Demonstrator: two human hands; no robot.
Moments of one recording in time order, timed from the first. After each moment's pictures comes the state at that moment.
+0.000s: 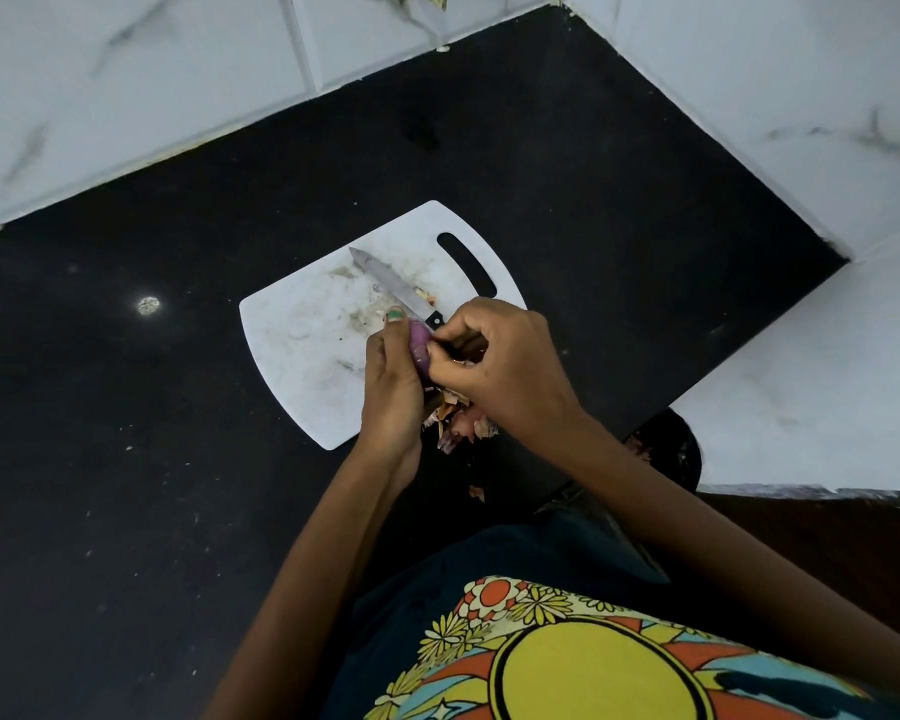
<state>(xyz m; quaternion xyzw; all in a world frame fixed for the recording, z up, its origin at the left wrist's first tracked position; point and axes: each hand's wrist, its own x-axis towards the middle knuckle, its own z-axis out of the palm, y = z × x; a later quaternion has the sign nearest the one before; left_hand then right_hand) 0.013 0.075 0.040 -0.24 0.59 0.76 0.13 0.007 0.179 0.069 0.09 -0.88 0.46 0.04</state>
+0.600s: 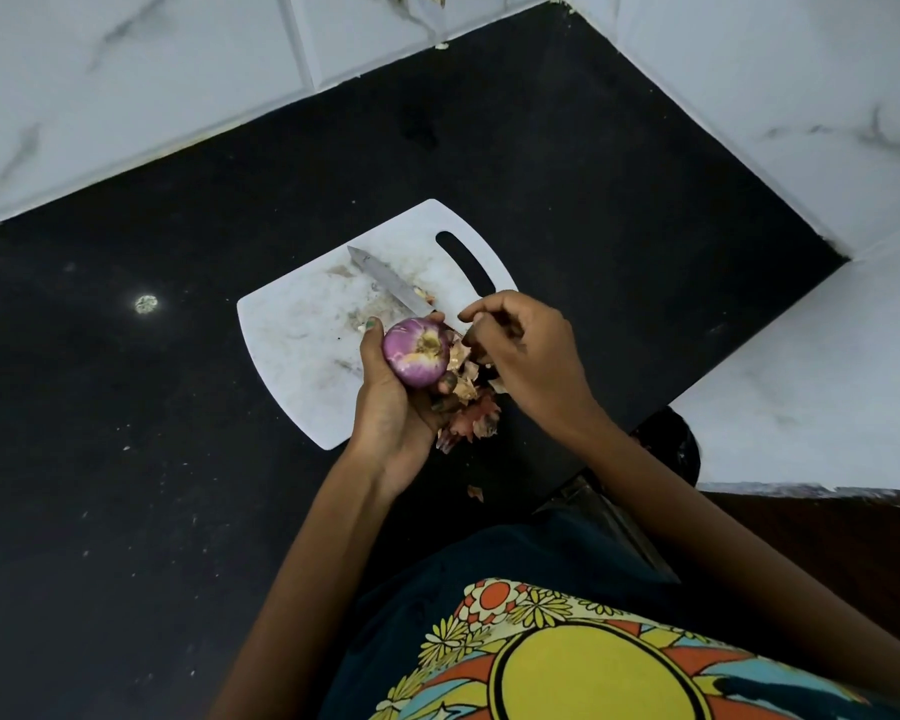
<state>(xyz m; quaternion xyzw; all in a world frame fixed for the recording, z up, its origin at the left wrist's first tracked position) 0.017 0.075 0.059 -0.29 0.35 0.87 0.20 0.002 0.197 0.058 -0.04 -0.84 0.54 0.00</state>
